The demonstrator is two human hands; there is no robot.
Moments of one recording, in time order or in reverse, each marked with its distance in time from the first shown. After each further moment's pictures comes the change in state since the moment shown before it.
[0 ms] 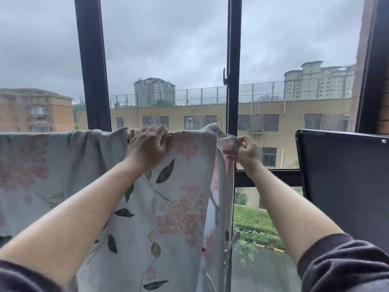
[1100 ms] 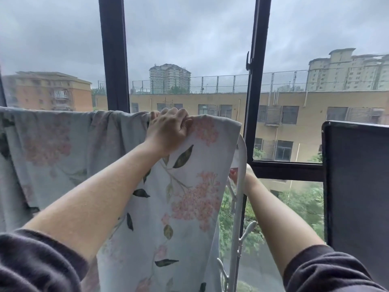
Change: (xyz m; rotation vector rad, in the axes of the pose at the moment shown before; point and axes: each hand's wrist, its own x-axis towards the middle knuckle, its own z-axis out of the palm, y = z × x) left_hand -0.004 0.001 -0.007 -0.024 -0.004 -0.005; right_hand -0.054 0.053 0.055 0.274 -0.097 0.402
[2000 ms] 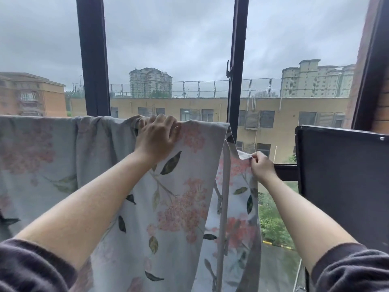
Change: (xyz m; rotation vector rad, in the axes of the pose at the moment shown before) left_hand -0.002 0.004 0.012 -0.026 0.062 0.015; right_hand 0.008 -0.047 -0.087 -0.971 0.326 -0.355
